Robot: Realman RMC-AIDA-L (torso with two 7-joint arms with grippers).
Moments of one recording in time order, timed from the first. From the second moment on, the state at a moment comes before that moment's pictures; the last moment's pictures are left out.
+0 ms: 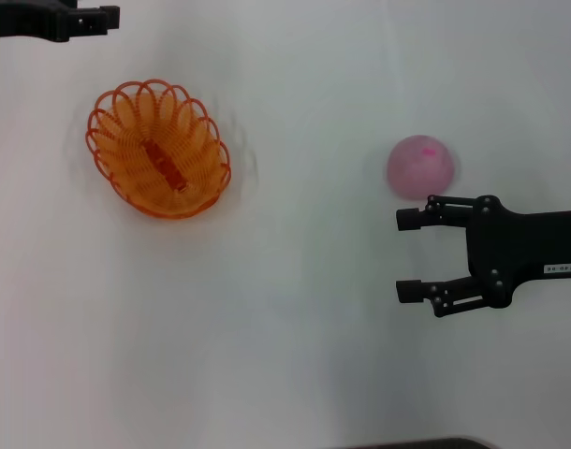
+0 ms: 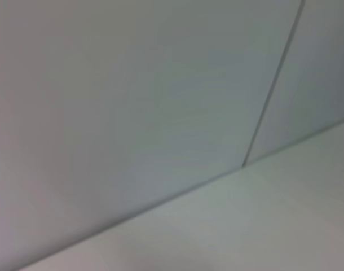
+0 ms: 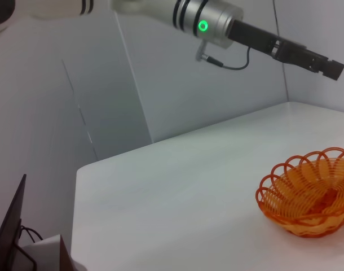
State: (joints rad) left arm -0.67 -2.07 0.75 0.98 2.26 1.25 -1.99; right arm 0.42 2.06 -0.56 -0.60 -2.19 -1.84 1.12
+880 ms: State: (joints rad) left arm -0.97 -2.01 0.86 0.79 2.79 1.24 -2.35; right arm 0.44 2.08 -0.60 -0.58 -2.19 -1.81 1.12
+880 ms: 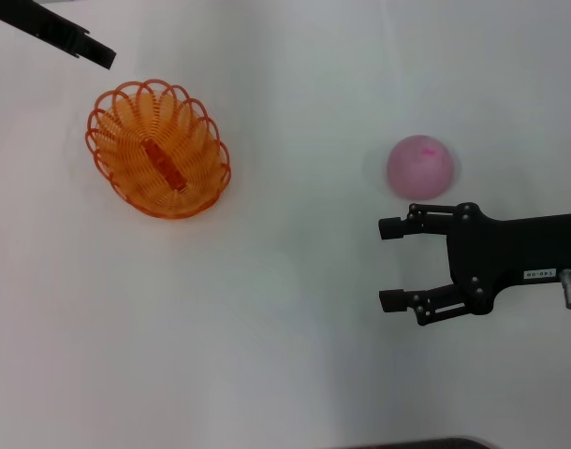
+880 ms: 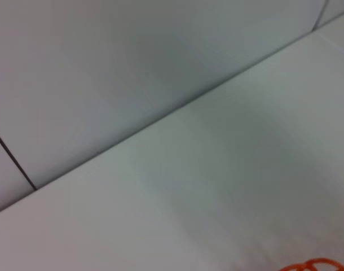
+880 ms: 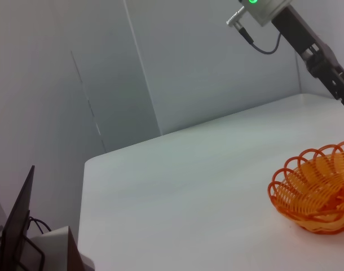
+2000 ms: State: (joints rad) left arm -1.00 -2.06 0.97 0.57 2.83 1.00 -2.34; right arm 0.45 2.08 -0.60 -0.58 -2.19 -1.80 1.12
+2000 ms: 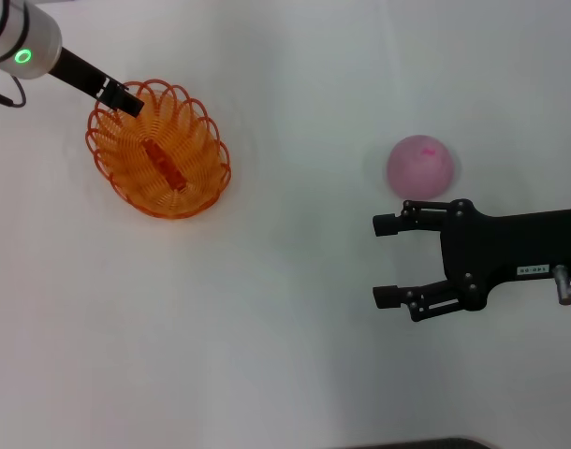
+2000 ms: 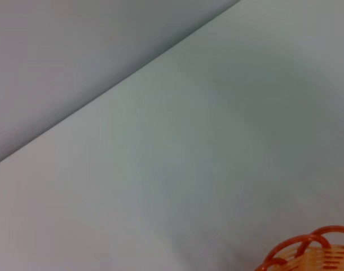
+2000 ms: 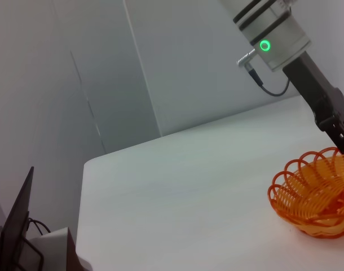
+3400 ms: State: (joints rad) left arm -0.99 -2.07 0.99 0.54 2.83 0.94 -2.34; right arm 0.46 2.08 -0.60 -0.57 -2.19 -1.79 1.12
